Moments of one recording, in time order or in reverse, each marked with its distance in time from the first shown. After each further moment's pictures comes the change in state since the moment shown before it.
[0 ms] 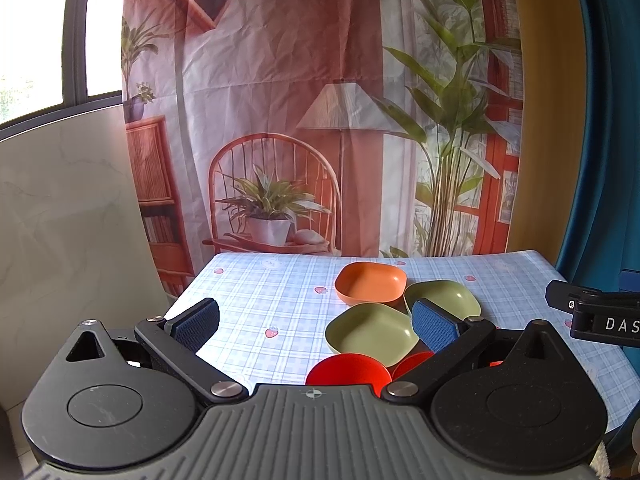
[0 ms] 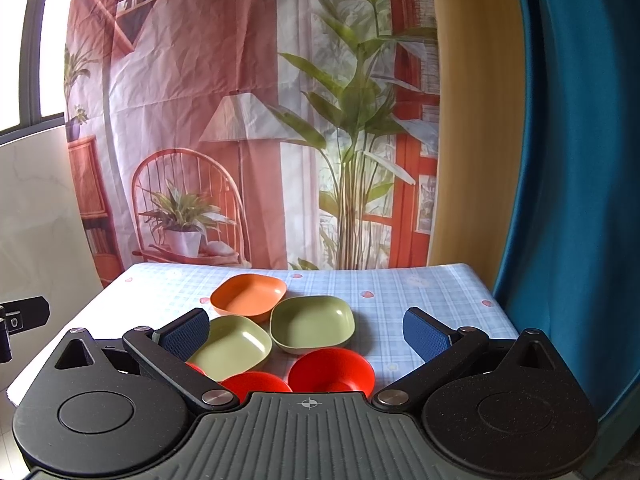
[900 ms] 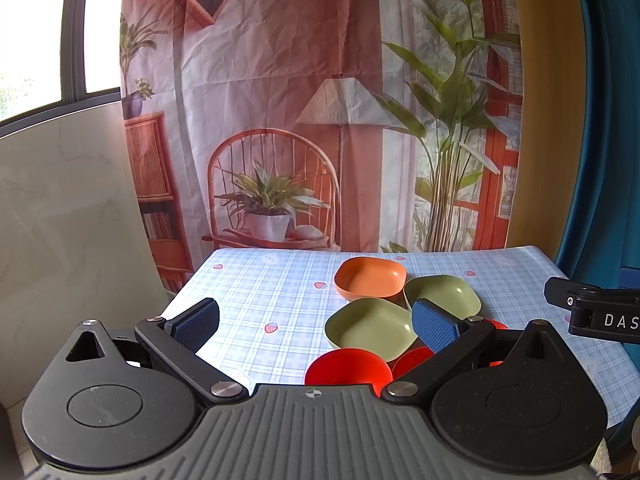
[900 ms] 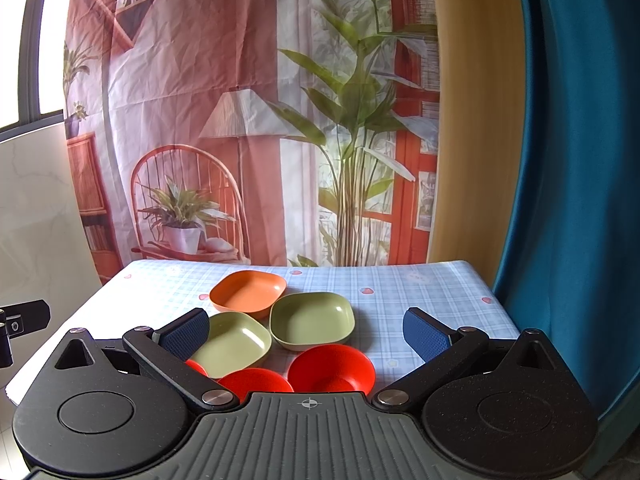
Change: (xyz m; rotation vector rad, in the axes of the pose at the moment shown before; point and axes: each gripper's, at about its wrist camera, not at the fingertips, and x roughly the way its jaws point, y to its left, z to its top) left arm 0.000 -0.001 -0.003 0.000 0.003 0.000; right arm 0.000 0.002 0.001 -0.002 0.004 -0.002
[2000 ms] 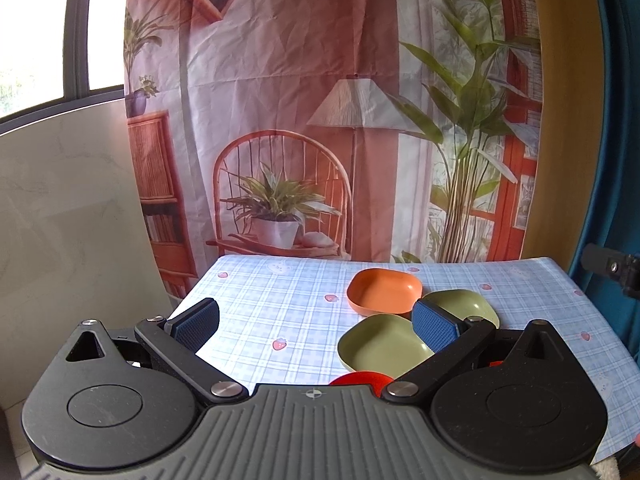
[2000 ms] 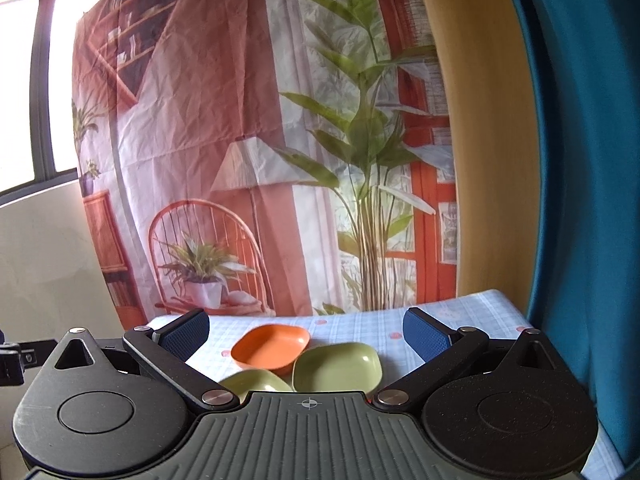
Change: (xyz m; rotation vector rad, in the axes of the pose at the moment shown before) left arm 0.037 0.012 0.019 -0.008 0.003 0.020; right arm 0.028 -0.030 0.006 0.089 -0.159 0.109
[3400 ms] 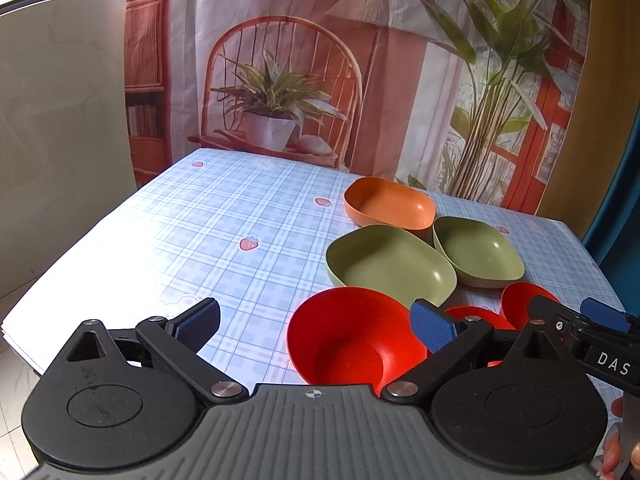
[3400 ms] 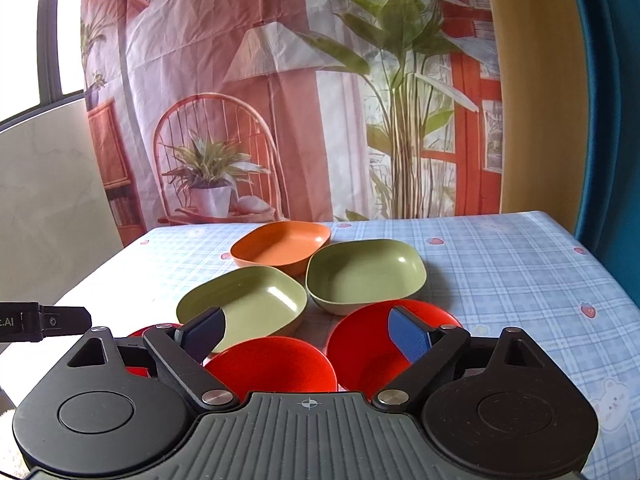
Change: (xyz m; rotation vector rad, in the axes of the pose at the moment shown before) left arm 0.112 0.001 -0.086 -0.168 0.206 -0.061; right arm 0.098 0.010 -0.123 -0.054 0.233 0.044
